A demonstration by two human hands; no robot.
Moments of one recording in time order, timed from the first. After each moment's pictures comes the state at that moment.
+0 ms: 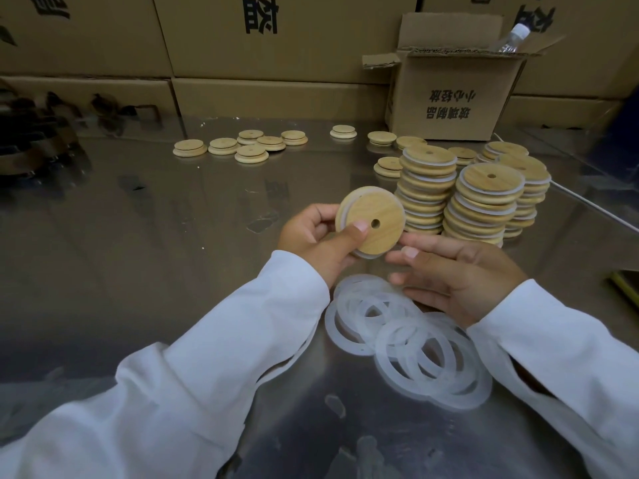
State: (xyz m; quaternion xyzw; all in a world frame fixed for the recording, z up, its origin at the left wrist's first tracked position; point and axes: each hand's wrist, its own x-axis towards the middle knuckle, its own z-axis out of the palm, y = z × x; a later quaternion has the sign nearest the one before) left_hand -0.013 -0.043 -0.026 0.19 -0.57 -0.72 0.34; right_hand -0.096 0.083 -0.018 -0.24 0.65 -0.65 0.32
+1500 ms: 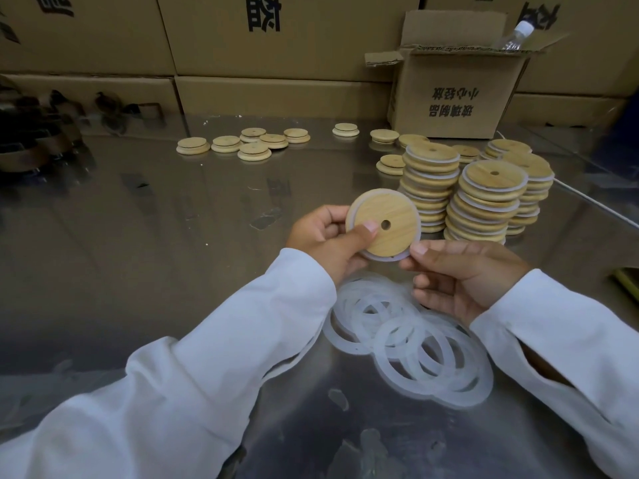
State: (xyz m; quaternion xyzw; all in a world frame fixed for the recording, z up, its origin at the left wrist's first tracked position) left_hand -0.013 -0.040 -0.026 0.18 -0.55 -0.76 0.29; right_hand -0.099 0.083 -0.017 -0.15 0.63 -0.67 0.36
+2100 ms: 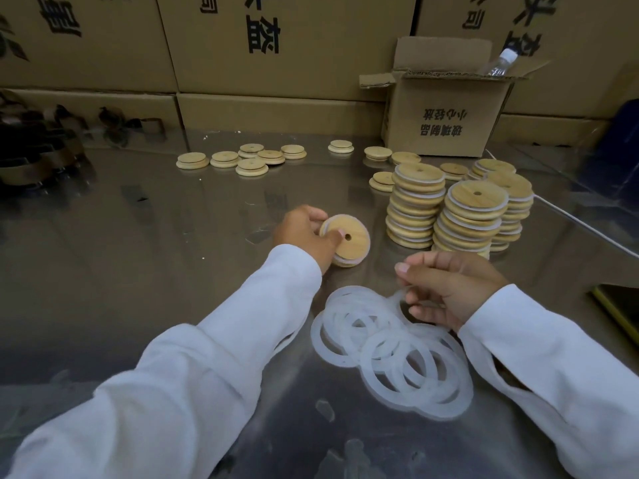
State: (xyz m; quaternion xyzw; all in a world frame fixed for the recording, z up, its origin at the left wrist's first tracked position) left_hand -0.048 -0.086 -0.038 0.35 -0.74 -0.48 0.31; right_hand -0.102 0.082 -0.013 -0.15 0.70 -0.63 0.30
